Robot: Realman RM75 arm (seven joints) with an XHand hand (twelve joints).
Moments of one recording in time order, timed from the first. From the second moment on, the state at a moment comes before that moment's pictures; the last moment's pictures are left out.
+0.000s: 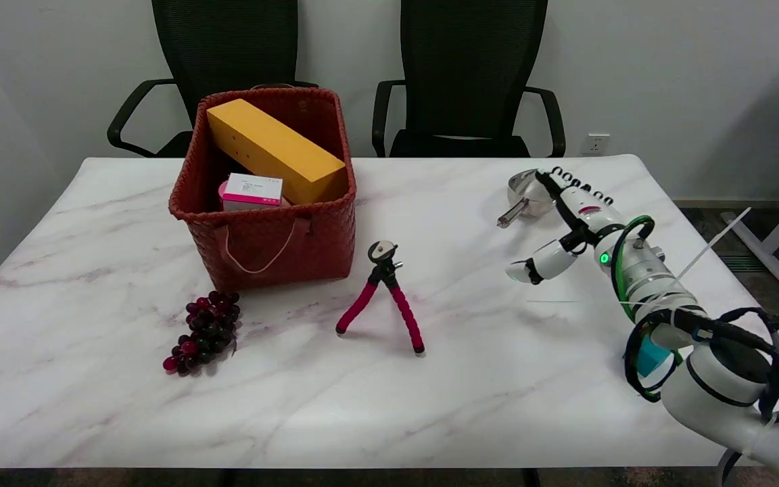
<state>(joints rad) -0.23 -0.98 -1.59 1.84 -0.84 -0.46 1.90</state>
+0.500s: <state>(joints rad) -0.29 -1.03 -1.54 1.85 -0.74 -0.29 2.10</state>
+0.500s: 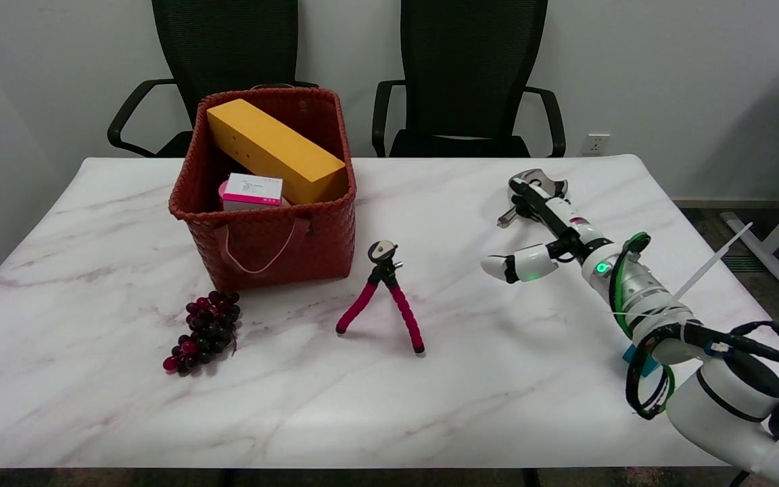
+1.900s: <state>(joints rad) -0.34 -1.11 -1.53 1.79 -0.60 0.14 2.29</state>
